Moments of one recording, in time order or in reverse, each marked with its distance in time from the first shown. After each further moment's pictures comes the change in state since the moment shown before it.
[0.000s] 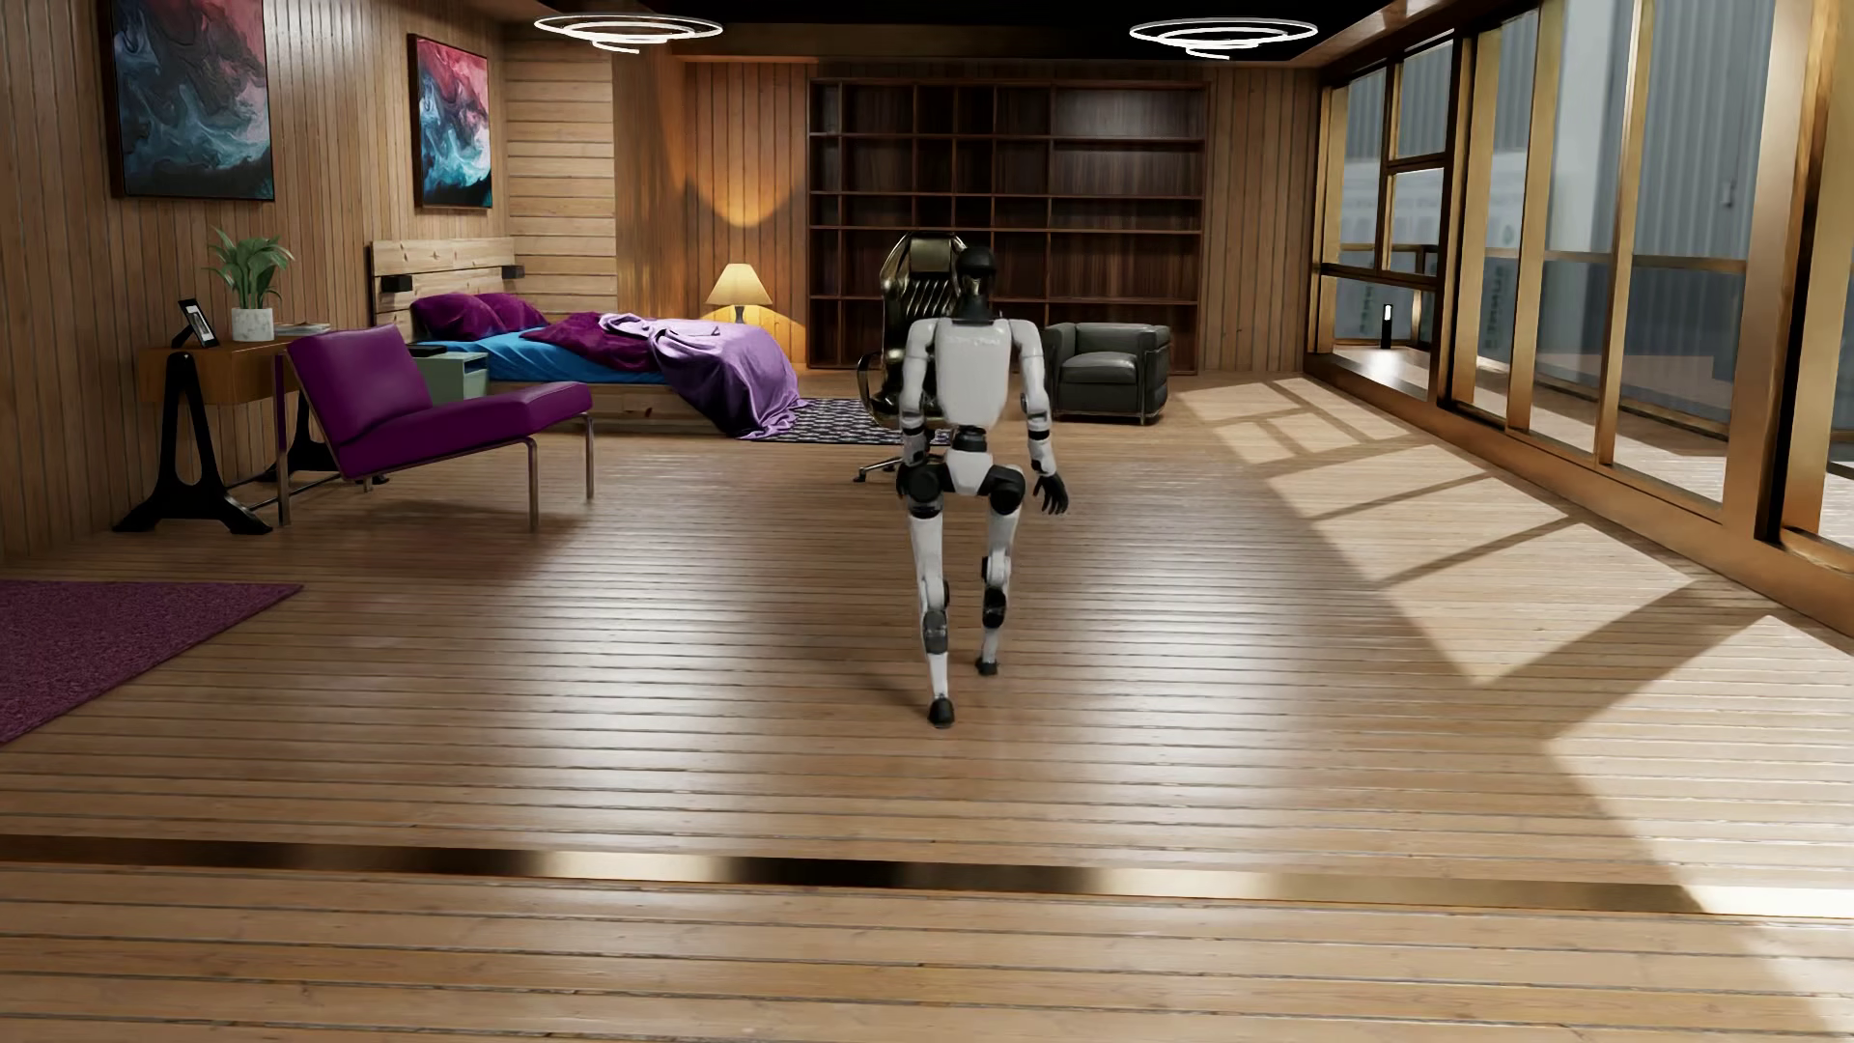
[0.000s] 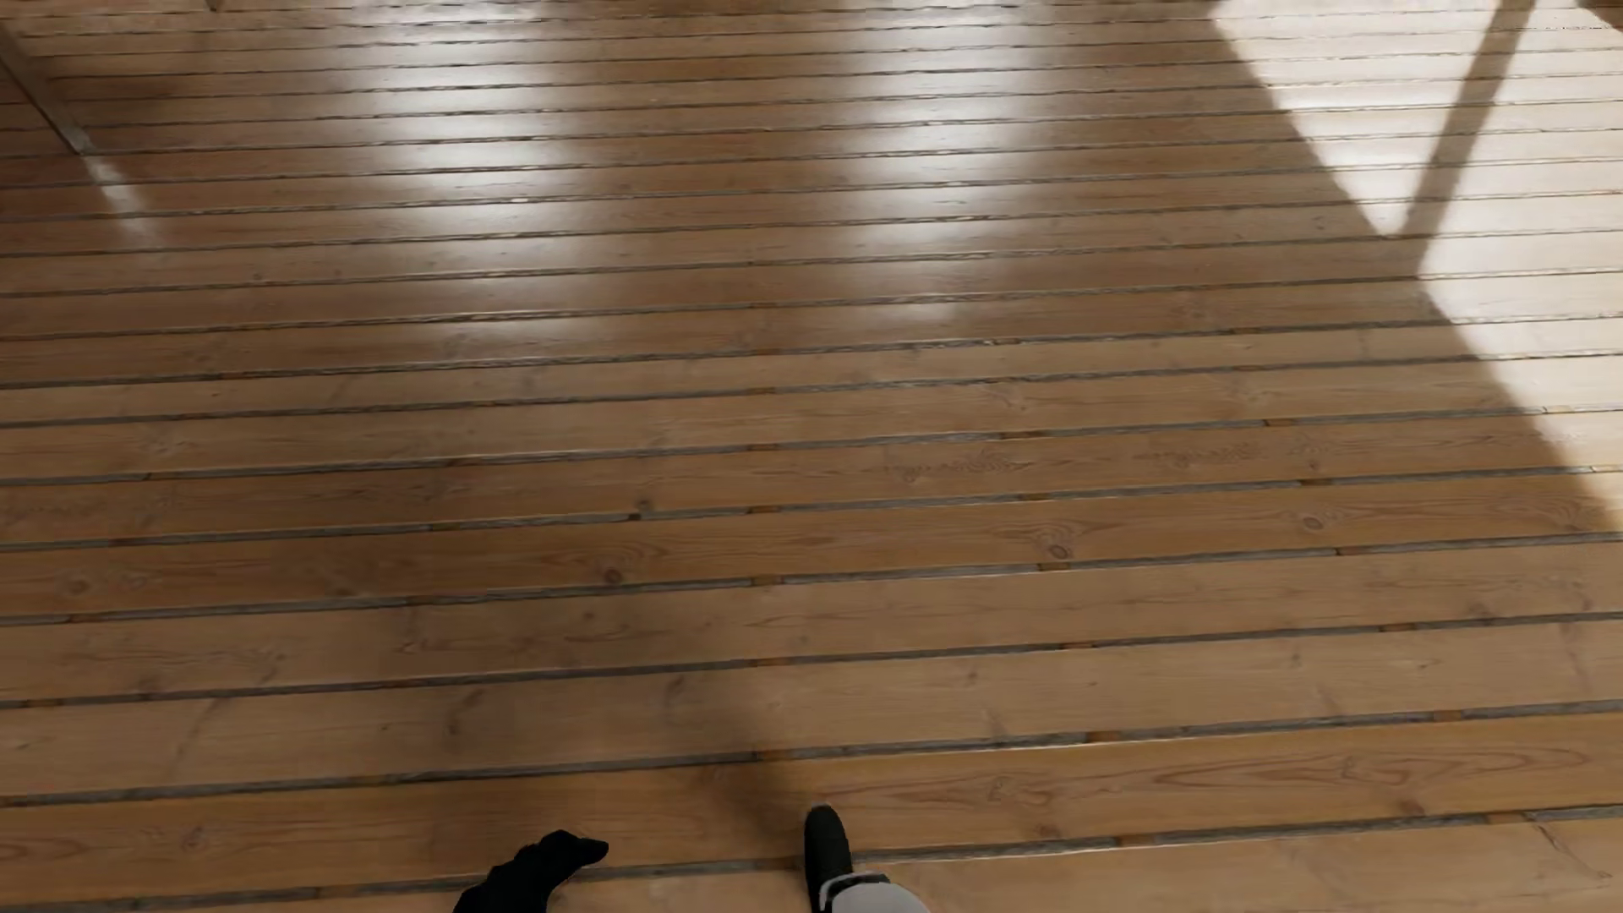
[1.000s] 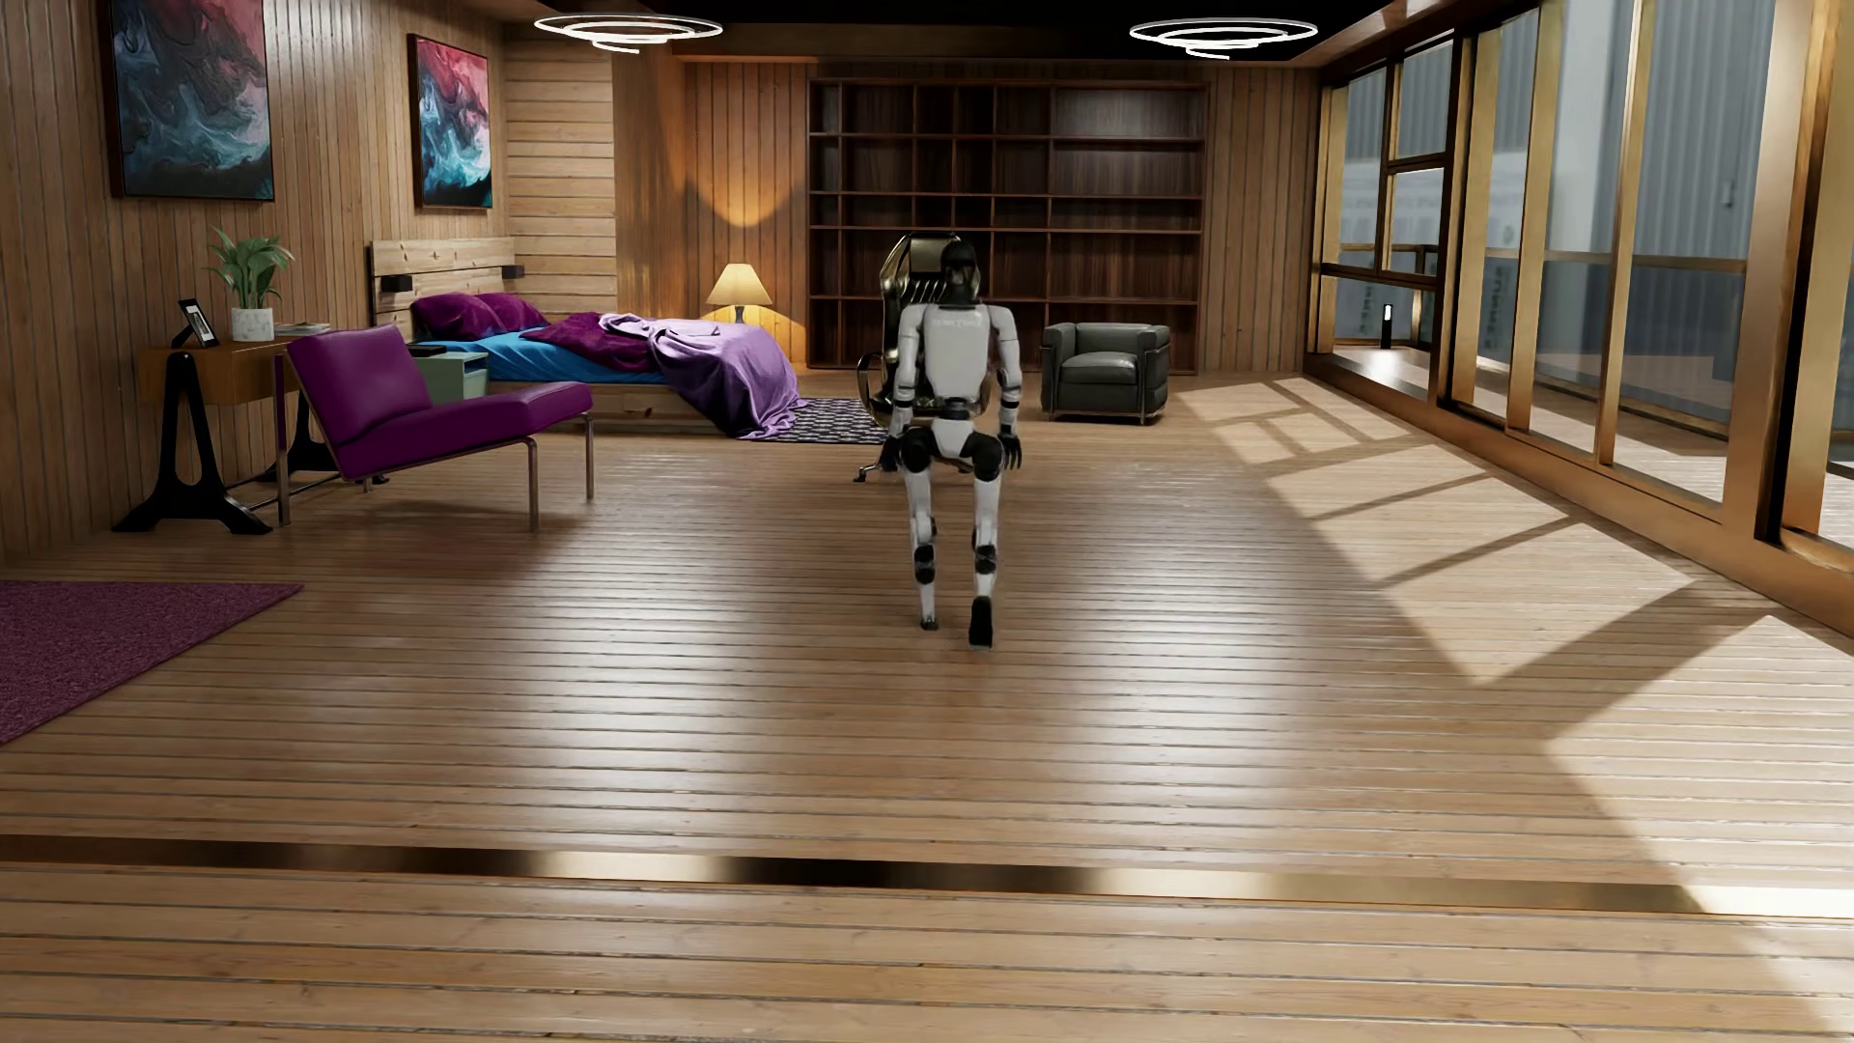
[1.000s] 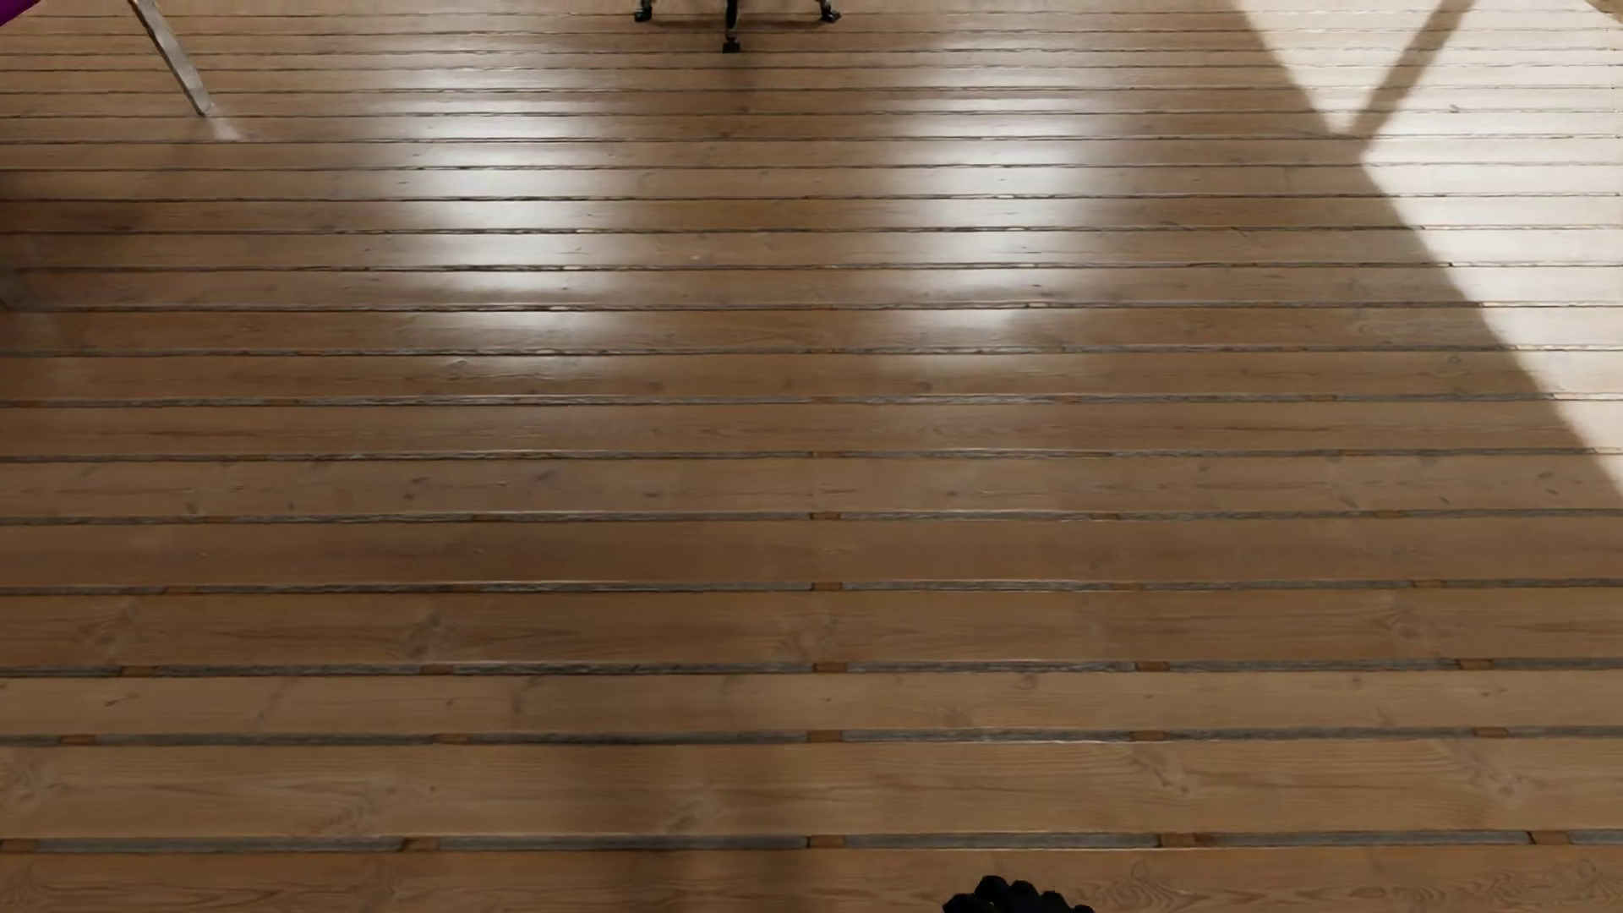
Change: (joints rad) body -0.585 0.290 0.144 0.068 -0.052 -0.013 0.126 0.035 0.018 0.191 0.942 0.131 -0.239 0.057 0.041 -0.061 -0.011 0.027 0.155 0.160 0.231 0.006 0.095 0.005 -0.057 0.029 -0.020 -0.020 0.089
